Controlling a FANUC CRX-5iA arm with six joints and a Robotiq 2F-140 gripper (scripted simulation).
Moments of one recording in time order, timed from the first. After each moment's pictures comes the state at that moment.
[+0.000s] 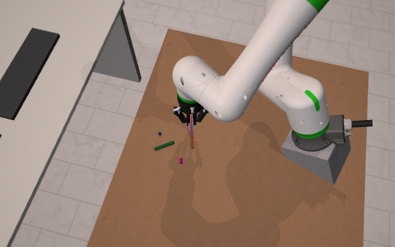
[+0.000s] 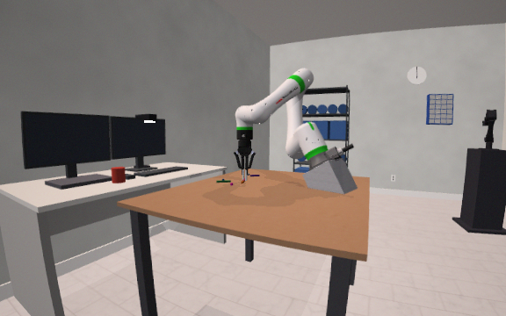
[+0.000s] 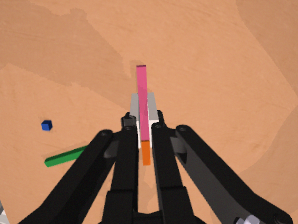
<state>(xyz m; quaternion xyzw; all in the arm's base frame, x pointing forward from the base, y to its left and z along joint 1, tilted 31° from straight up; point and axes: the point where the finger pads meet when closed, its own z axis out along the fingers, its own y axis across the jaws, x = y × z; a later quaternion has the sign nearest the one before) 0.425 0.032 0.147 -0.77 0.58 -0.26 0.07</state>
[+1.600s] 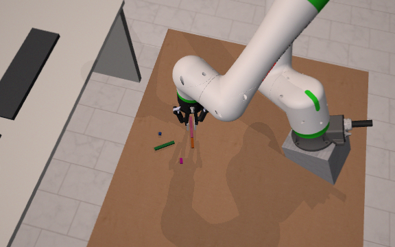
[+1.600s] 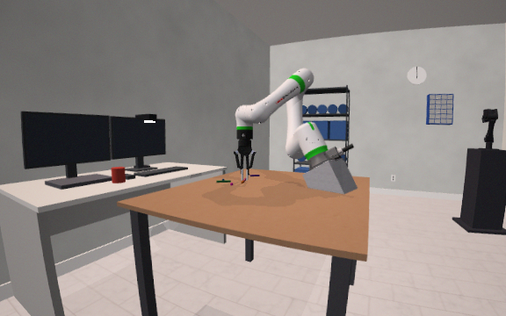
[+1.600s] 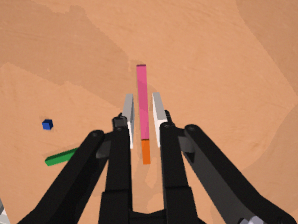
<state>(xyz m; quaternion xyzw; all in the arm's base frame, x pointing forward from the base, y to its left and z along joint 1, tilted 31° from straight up) 0.424 0.032 0.149 -0.77 0.58 -0.26 0.07</state>
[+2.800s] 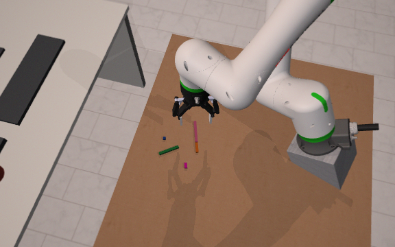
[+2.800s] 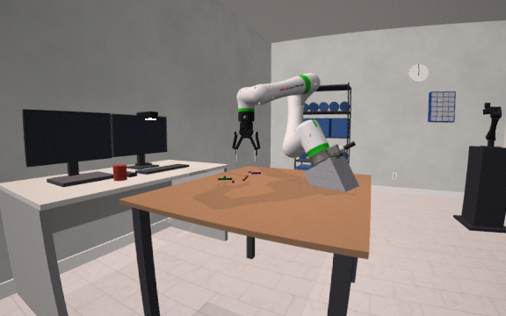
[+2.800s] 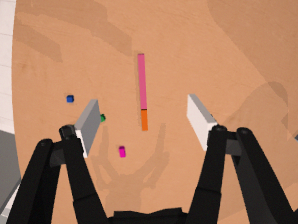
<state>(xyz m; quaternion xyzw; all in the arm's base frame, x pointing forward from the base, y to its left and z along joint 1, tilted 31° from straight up) 0.382 0.048 0.224 -0.77 0.58 -0.26 0.07</state>
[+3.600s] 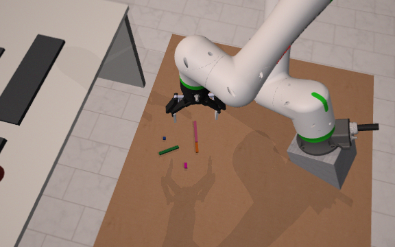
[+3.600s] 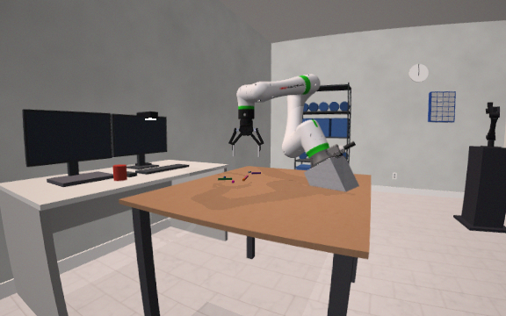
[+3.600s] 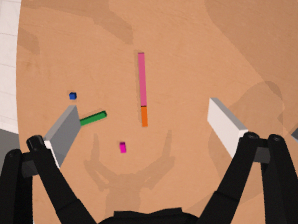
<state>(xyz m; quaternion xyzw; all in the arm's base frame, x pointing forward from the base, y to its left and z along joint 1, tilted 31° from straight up) 0.375 0.051 0.236 -0.77 0.58 -0.26 0.07</state>
